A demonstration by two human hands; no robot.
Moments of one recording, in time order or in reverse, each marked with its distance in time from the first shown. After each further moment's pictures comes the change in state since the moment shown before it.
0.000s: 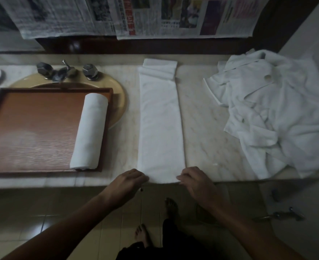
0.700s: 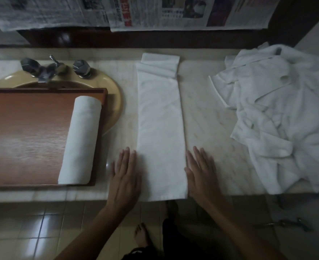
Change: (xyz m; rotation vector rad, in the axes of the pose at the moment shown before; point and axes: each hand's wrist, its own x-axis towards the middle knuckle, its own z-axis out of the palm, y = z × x) left_hand 0.037 -0.005 0.024 0.022 0.223 -0.592; right_hand 0.046 0.018 0.006 -0.134 0.062 0.370
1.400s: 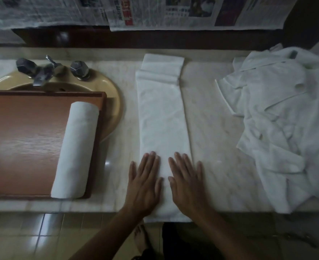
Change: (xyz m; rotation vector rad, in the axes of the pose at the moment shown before) left_hand 0.034 0.037 0.034 0.044 -0.094 0.136; right_hand 0.027 -0.028 0.028 -0.230 -0.169 -0.098
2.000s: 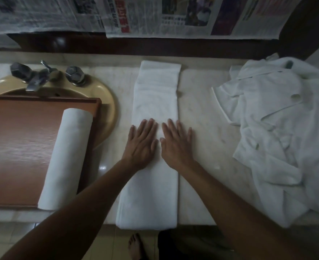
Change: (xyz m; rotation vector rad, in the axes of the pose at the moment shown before) left_hand 0.148 -0.037 -0.025 0.111 0.014 0.061; right_hand 0.154 0.025 -0.012 0.046 0.060 0.087
